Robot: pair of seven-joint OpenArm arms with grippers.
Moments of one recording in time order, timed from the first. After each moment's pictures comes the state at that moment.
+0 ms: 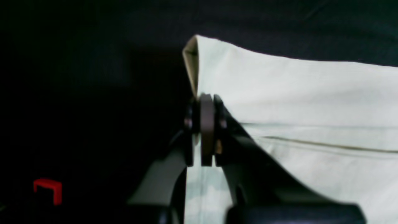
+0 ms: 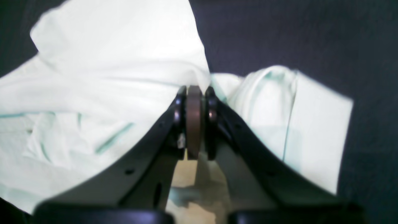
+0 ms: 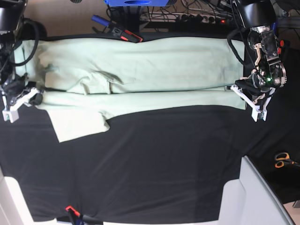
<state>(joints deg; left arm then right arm) 6.0 -12.8 -22.3 82.3 -5.4 -15.8 48.2 -5.4 17.5 21.4 71.0 29.9 26.8 -43.7</state>
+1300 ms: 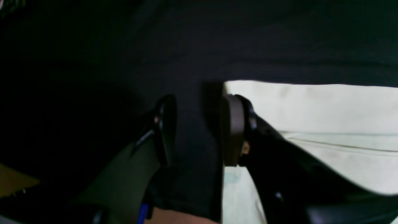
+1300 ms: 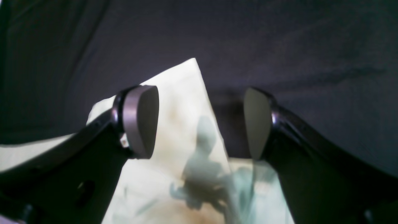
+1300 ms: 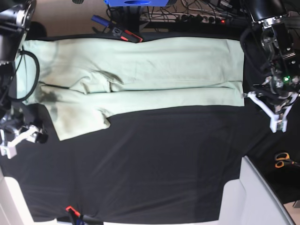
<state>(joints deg) 8.7 -15.2 -26.7 100.7 -5.7 -15.7 57.6 9.2 17.2 18.6 67.1 29.7 21.4 -45.8</state>
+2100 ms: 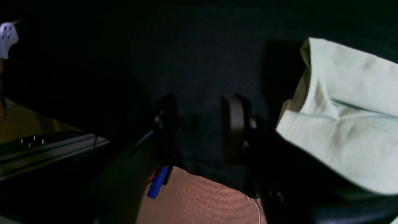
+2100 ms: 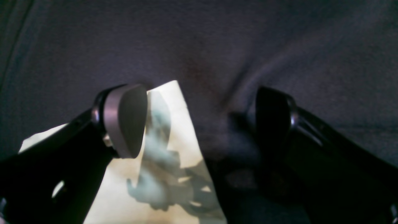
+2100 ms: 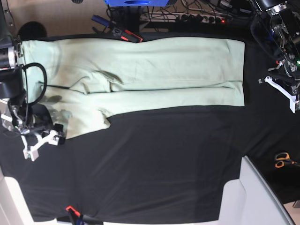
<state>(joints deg) 13.8 -15.2 -36.1 100.8 -5.8 -15.7 57.6 27.7 19.4 -9.7 24.1 30.4 21.0 -18.4</state>
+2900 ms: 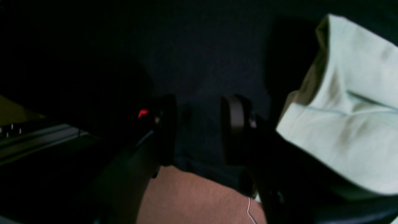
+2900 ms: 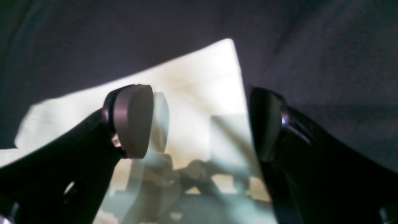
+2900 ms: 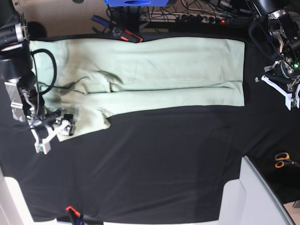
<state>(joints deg) 11.6 -15.2 -35.8 93.9 -5.6 -15.7 57.5 17.5 18.8 -12.2 43.2 30.6 12.2 -22.2</state>
